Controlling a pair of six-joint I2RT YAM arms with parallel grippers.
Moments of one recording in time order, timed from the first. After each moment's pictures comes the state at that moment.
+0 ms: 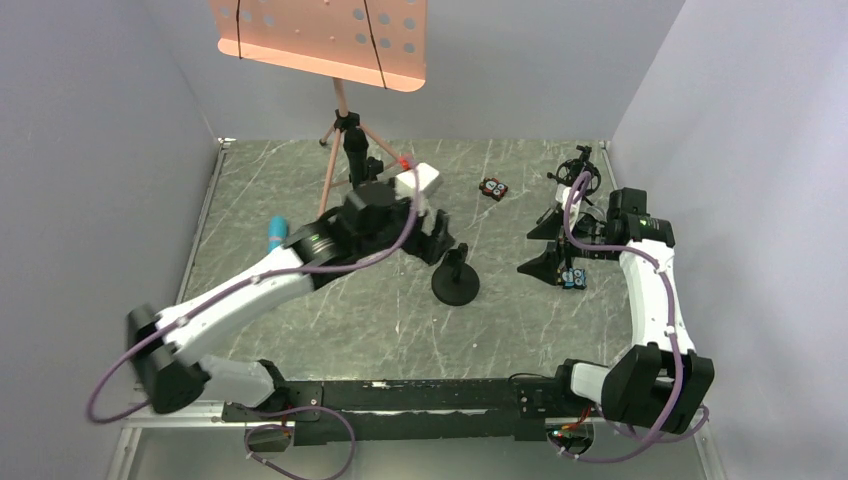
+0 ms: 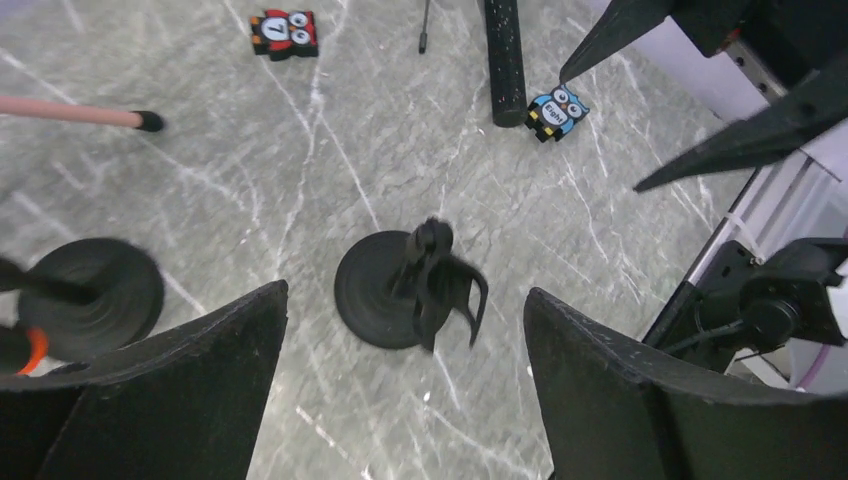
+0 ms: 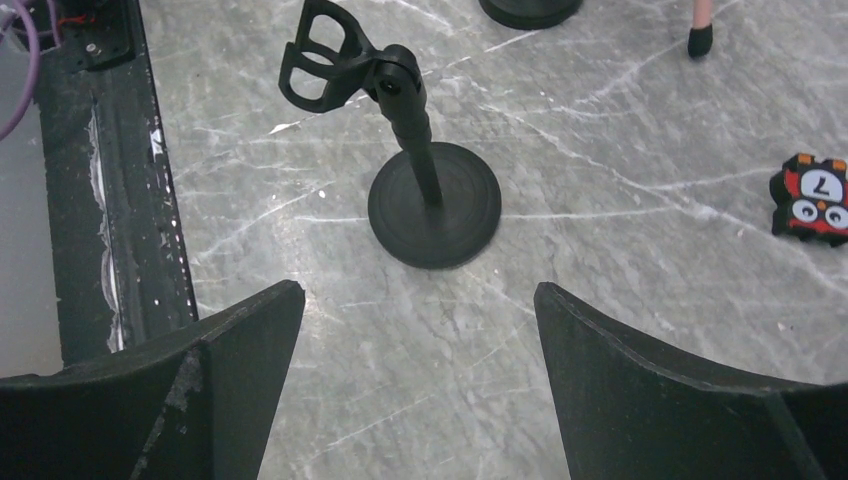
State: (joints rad) left arm -0.90 1.39 1.31 -0.31 0.00 -0.20; right arm -0.21 1.21 1.07 -1.11 -1.20 -1.14
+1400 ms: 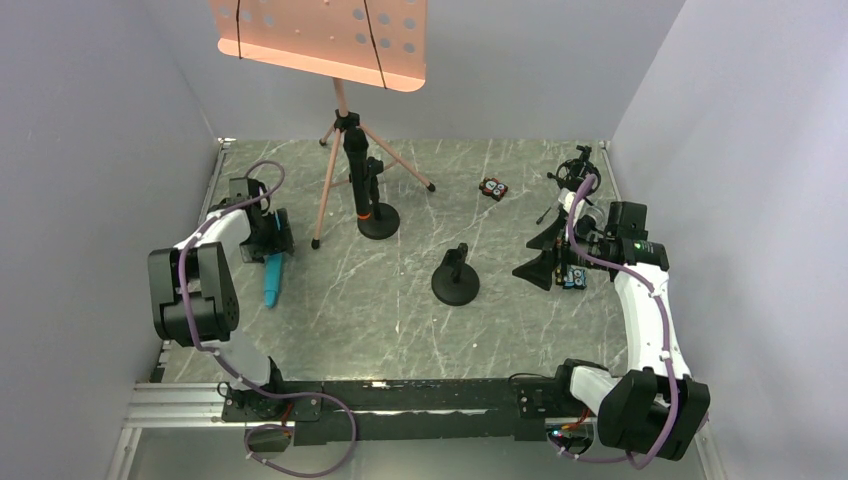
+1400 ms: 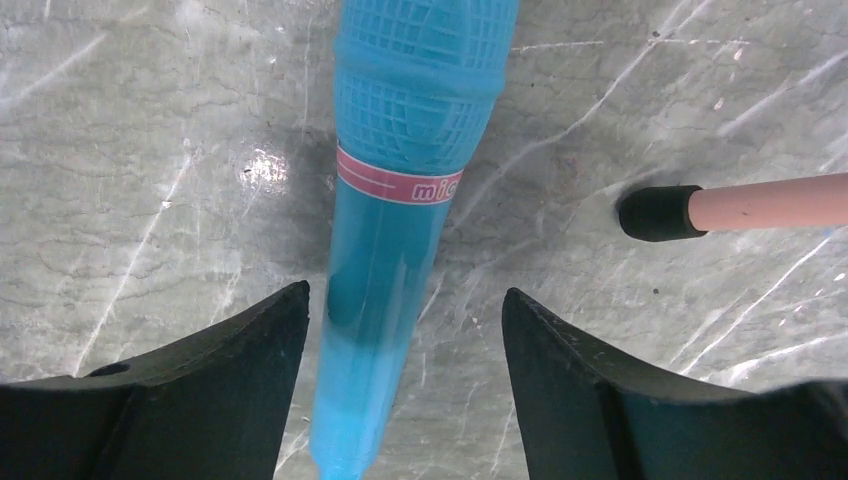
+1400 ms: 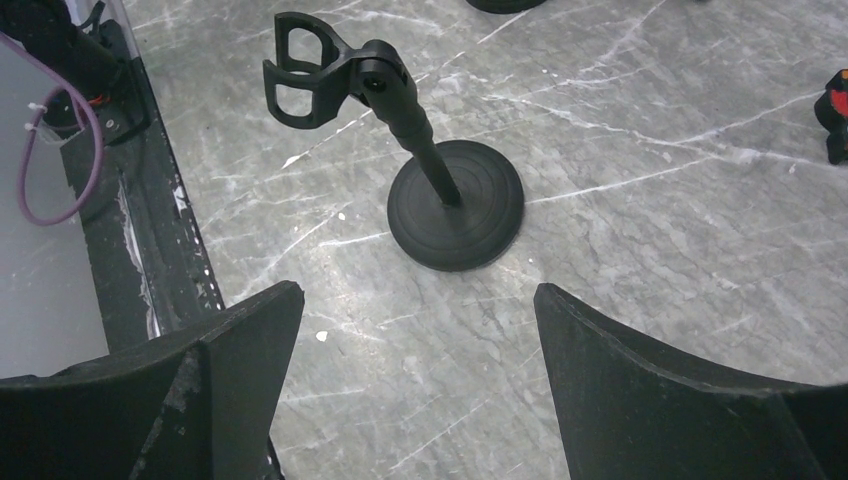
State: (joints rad) left arm 0.15 1.66 1.05 -0.53 0.02 -0.15; right arm -0.21 1.08 0.91 -0.86 -1.16 -0.75
